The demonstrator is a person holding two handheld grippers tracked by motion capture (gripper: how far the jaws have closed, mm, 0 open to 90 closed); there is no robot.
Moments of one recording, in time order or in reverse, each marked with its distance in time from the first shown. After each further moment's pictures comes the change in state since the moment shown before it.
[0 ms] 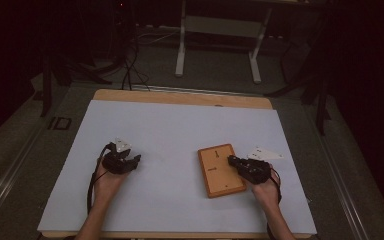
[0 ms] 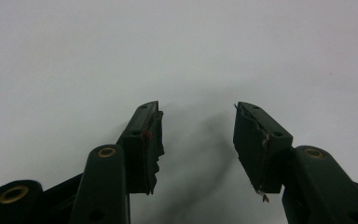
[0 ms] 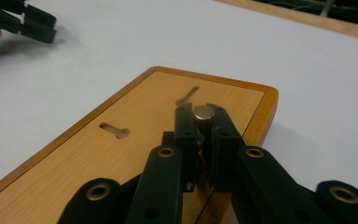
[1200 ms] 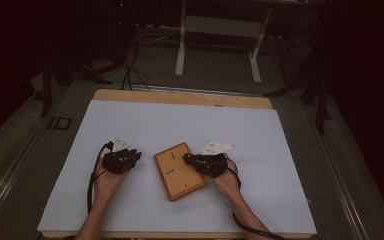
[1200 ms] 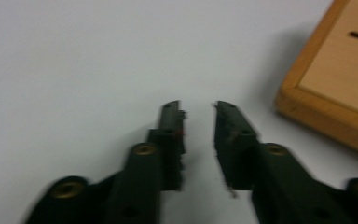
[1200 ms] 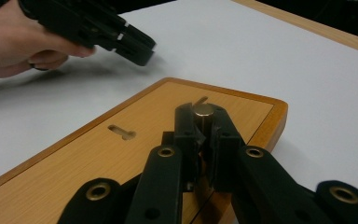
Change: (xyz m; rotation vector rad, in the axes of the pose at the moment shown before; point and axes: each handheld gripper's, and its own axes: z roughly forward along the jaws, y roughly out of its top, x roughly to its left) left arm -0.001 0.004 -0.009 -0.075 -0.123 -0.005; right arm 0.069 0.040 0.088 -0.032 0.289 -0.154
